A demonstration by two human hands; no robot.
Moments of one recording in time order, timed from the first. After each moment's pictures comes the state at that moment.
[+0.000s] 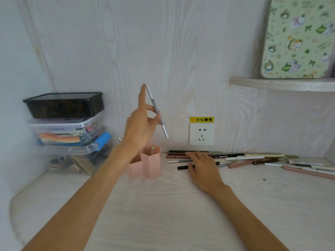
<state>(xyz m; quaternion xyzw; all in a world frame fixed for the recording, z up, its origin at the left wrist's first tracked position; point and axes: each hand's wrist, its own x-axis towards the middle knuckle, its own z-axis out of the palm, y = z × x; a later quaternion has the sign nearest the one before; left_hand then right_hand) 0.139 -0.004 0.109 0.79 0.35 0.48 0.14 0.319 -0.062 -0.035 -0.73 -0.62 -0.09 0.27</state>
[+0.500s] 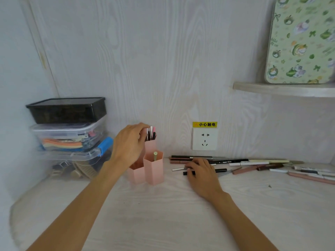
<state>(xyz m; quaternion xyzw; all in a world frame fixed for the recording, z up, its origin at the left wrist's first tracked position) 0.106 0.039 0.066 0.81 0.43 0.39 -0.07 0.314 -0.051 -0.043 -0.73 -0.61 -0.05 0.30</state>
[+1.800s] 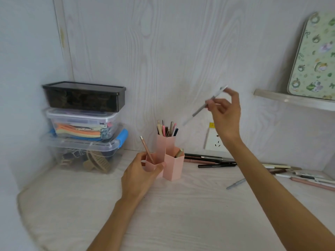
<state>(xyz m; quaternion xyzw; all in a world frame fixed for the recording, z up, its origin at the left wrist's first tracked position) 0.068 0.014 -0.022 0.68 0.53 0.41 0.29 0.267 -0.027 0.121 -0.48 -0.50 0.01 0.72</state>
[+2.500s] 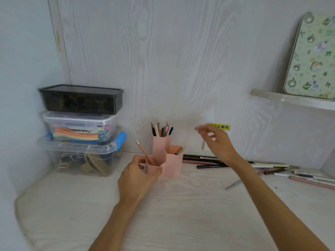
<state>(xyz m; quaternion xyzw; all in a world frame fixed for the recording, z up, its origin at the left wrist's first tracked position) 0.064 0.012 -0.021 0.68 0.54 0.41 0.27 0.292 -0.036 0.064 -0.62 -0.62 0.03 0.49</state>
